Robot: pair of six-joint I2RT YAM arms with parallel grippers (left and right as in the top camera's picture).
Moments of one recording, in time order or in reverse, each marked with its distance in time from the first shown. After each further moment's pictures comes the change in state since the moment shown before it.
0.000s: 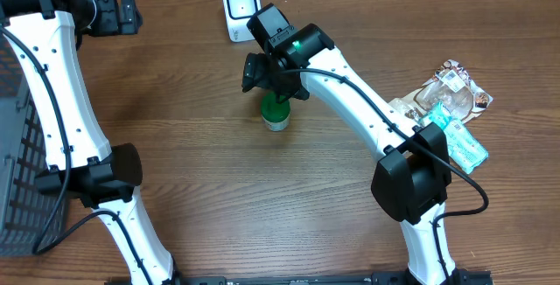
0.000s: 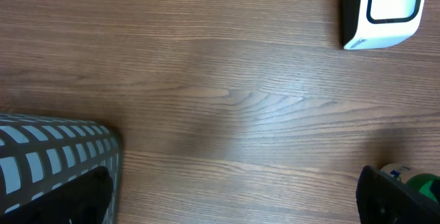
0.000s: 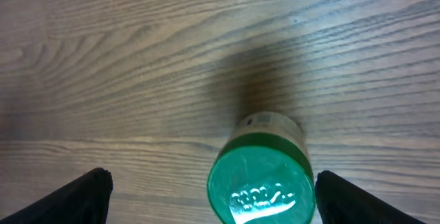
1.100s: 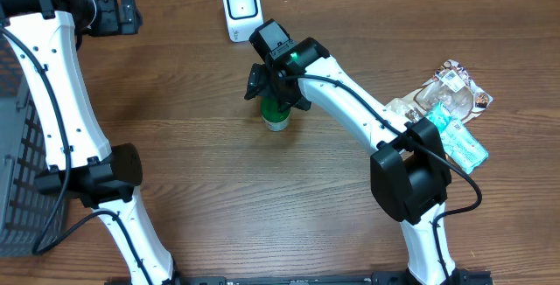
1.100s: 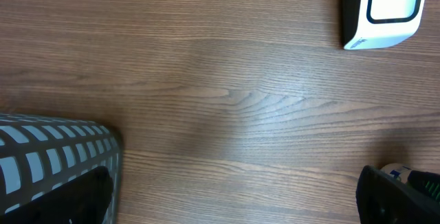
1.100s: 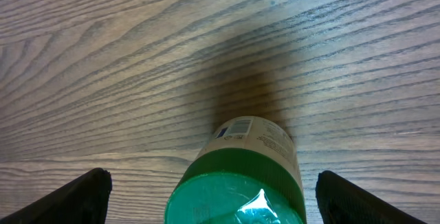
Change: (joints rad) left arm 0.000 0.000 0.000 0.000 0.000 0.000; right arm 0.002 0.000 -0.140 0.100 0.026 0.050
